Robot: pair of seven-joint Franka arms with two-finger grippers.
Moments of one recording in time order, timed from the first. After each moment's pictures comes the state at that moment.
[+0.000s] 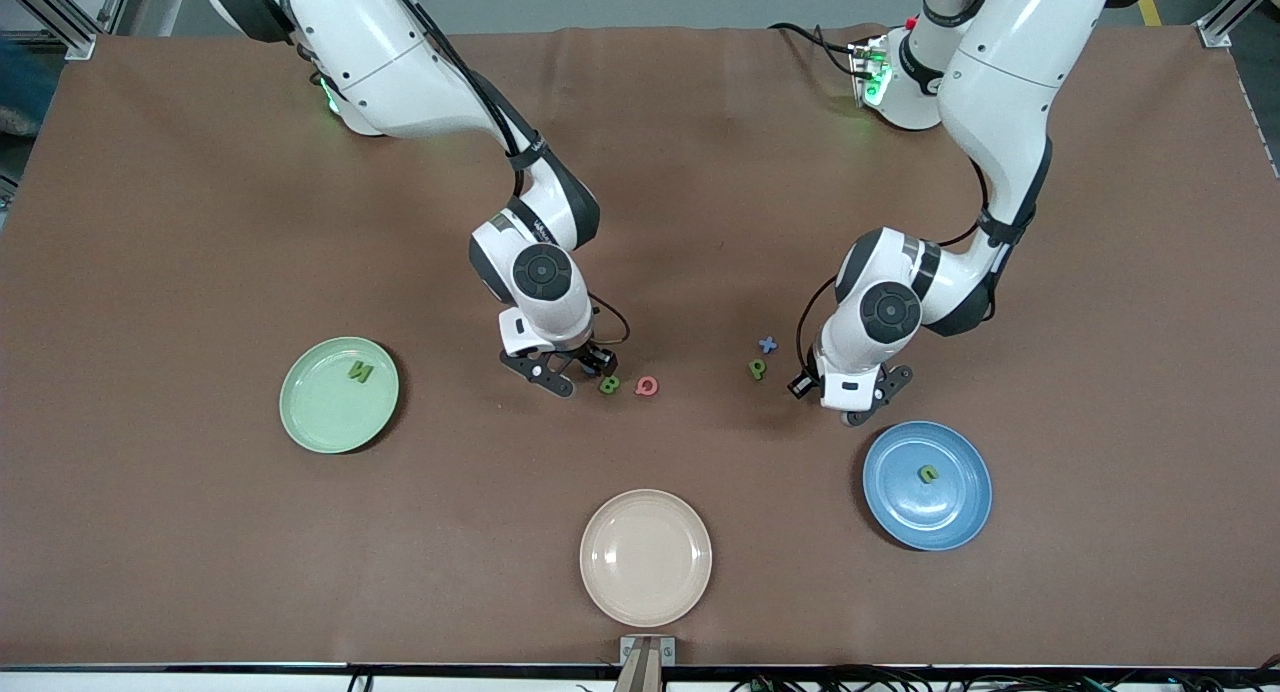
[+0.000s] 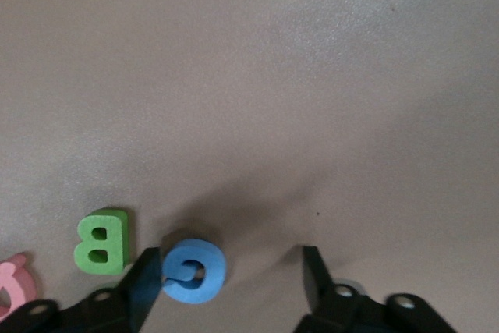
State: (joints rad) left arm -0.28 0.61 -0.14 -1.90 0.04 2.47 -1.11; right arm 0.59 0.73 0.07 -1.67 -0.06 2.41 1.21
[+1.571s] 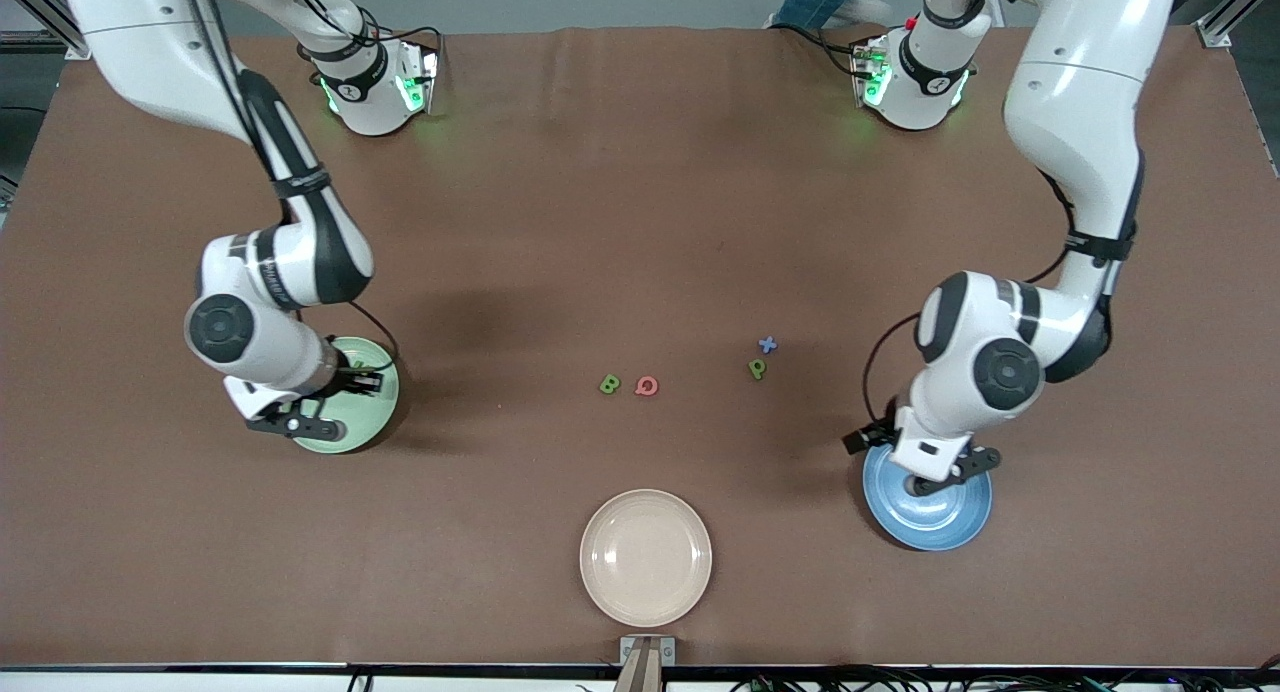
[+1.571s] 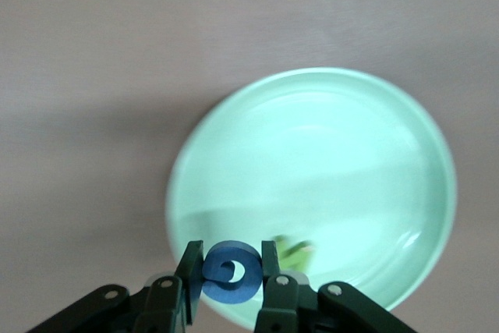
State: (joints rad) left arm -0.20 0.65 -0.11 -1.58 0.04 2.22 -0.70; right arm 0.06 0.45 0.04 -1.93 -0.07 2.31 0.25
